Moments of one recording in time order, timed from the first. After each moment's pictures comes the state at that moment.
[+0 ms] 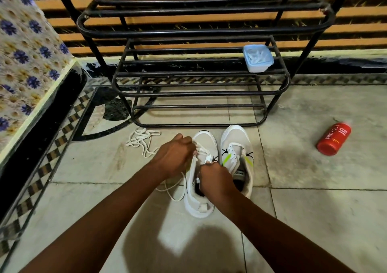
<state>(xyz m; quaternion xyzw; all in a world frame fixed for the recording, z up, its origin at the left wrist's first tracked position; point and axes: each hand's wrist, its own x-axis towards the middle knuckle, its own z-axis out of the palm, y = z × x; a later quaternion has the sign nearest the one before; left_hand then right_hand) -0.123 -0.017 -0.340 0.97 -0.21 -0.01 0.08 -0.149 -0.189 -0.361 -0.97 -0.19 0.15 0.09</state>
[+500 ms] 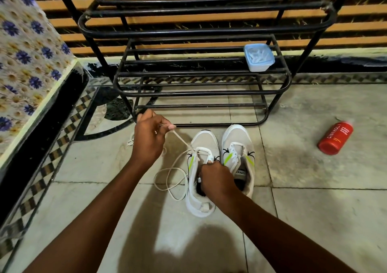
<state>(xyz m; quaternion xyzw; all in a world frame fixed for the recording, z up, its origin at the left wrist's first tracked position) -0.127 0.014 -0.299 0.89 0.05 0.22 0.39 -0.149 -0.187 -0.360 -0.97 -0.17 0.16 0.10</state>
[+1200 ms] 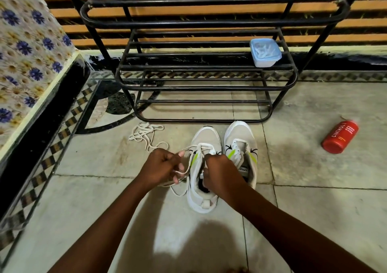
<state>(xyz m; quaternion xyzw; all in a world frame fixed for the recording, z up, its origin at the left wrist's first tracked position) -0.179 -0.003 -0.346 0.82 0.17 -0.11 0.54 -0.149 -0.203 -0.344 -0.95 -0.22 0.10 0.21</state>
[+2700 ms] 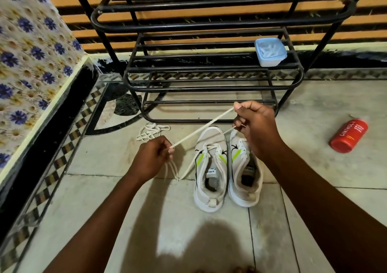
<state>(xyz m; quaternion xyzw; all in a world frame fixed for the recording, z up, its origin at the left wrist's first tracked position) -0.173 0.042 -0.343 0.90 0.10 0.00 0.42 -0.067 -0.234 -0.277 -0.57 0.02 0.11 0.81</state>
